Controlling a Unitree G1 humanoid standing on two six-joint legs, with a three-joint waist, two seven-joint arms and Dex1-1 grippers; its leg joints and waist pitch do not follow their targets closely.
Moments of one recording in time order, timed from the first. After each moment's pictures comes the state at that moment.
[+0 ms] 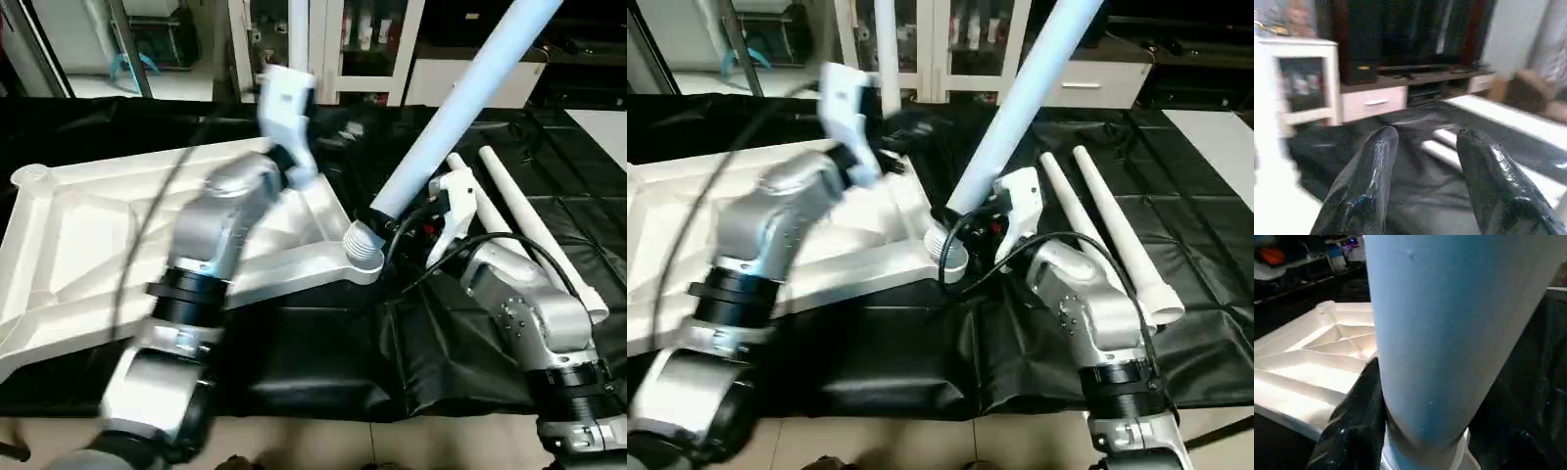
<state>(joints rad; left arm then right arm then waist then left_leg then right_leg) -0.83 0.16 0.00 0.31 -0.26 0.40 -0.48 -0.44 -0.33 0.01 0.09 0.49 0.49 0.61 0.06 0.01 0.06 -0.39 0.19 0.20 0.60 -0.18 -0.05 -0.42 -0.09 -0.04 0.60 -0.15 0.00</state>
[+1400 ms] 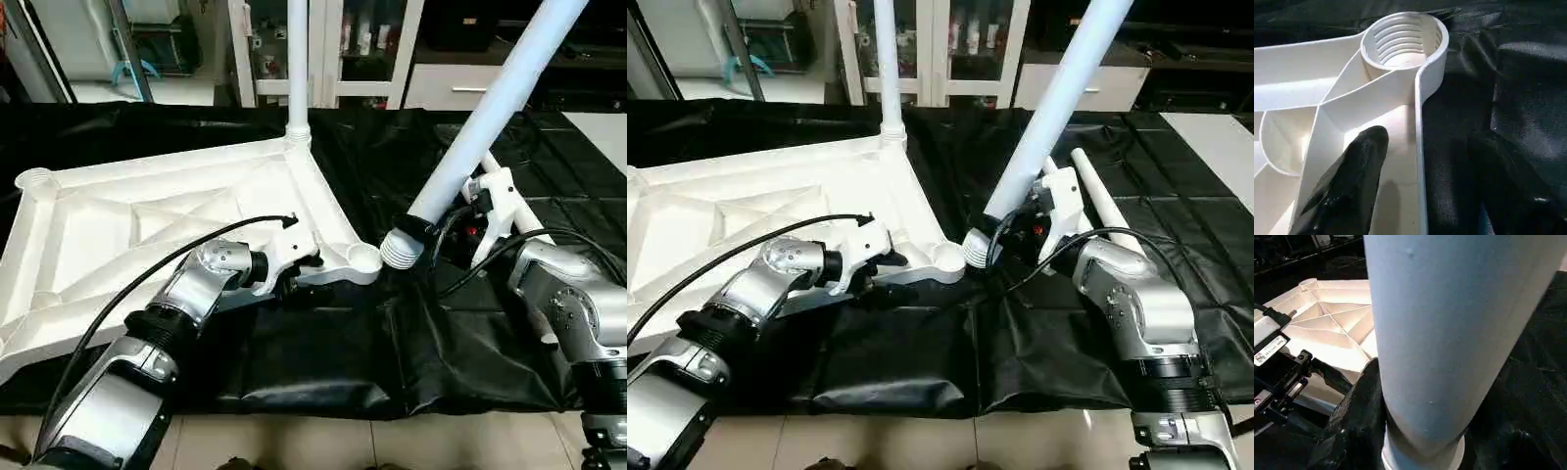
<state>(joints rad) -0.73 0.30 -0.37 0.78 0.02 0.02 -0.99 -0.44 -0.45 -0.03 0.13 0.47 0.56 0.69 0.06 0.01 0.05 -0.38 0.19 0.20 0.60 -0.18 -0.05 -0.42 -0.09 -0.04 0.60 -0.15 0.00</state>
